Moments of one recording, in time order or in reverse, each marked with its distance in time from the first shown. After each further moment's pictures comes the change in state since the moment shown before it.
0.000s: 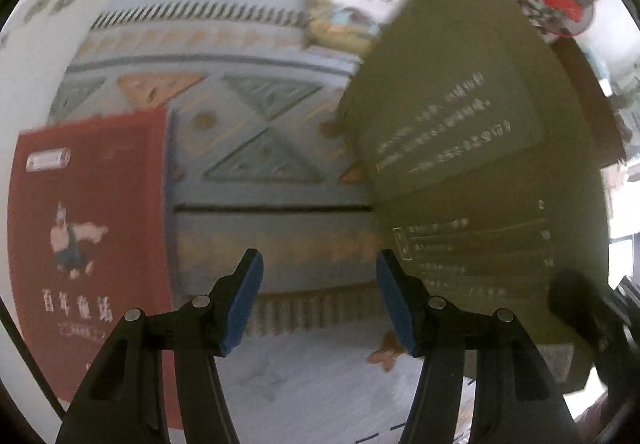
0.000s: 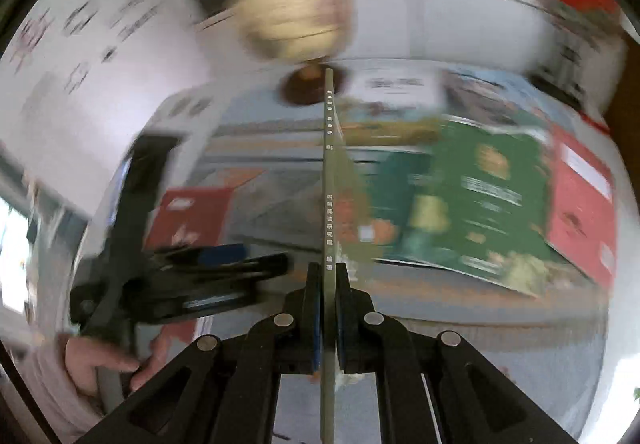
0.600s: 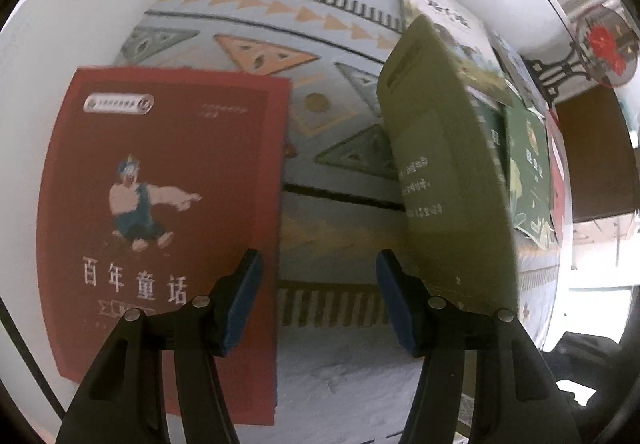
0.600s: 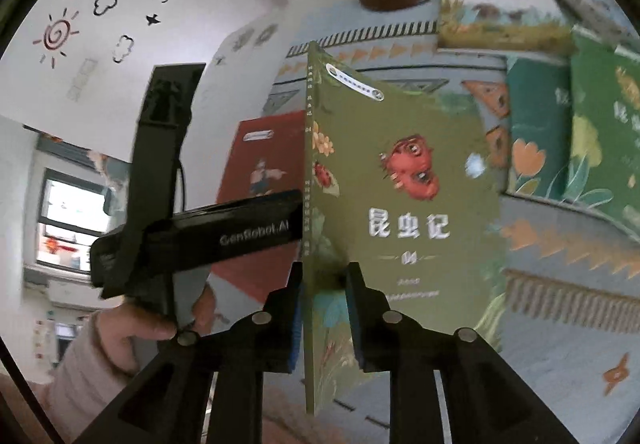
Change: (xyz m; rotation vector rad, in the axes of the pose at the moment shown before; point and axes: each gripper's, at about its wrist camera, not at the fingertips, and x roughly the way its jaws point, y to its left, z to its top) left arm -0.008 0.060 -0.008 -0.165 -0.003 0.034; right arm 0.066 0.027 -0.014 0.094 0.253 0.364
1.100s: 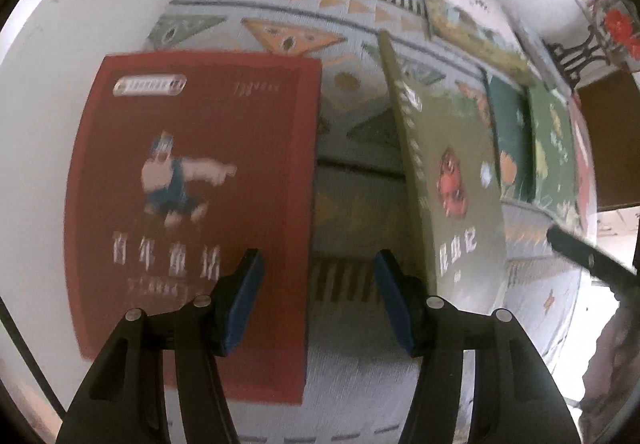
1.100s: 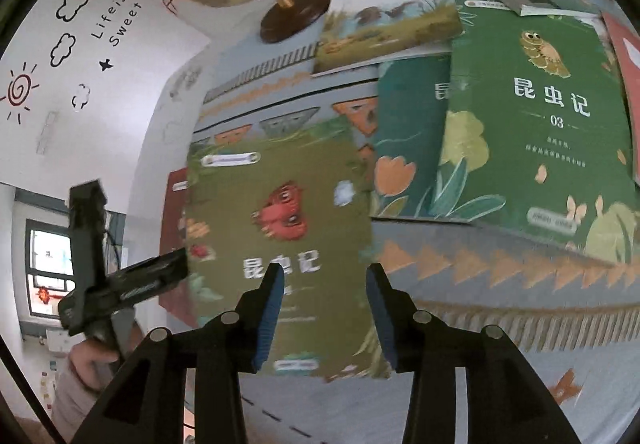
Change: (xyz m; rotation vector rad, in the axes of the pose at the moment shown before) left arm -0.004 0.001 -0.008 0.018 0.061 0.129; right arm -0.027 -0.098 0.021 0.143 -0.043 -0.106
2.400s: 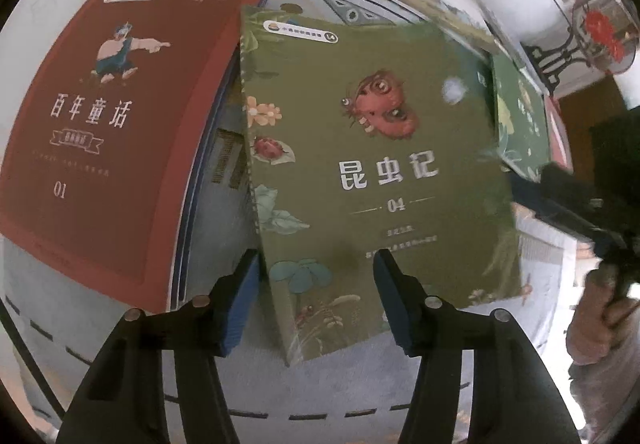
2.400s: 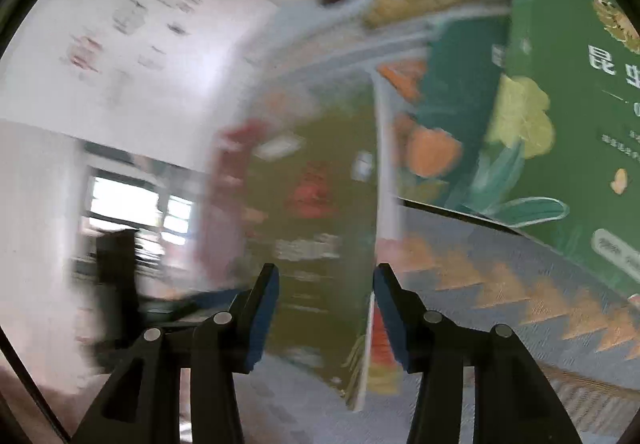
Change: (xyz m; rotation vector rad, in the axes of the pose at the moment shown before) left arm 0.016 -0.048 -0.078 -0.082 -0.094 -0.086; right arm 0.023 -0.035 0.000 -0.128 0.071 0.390
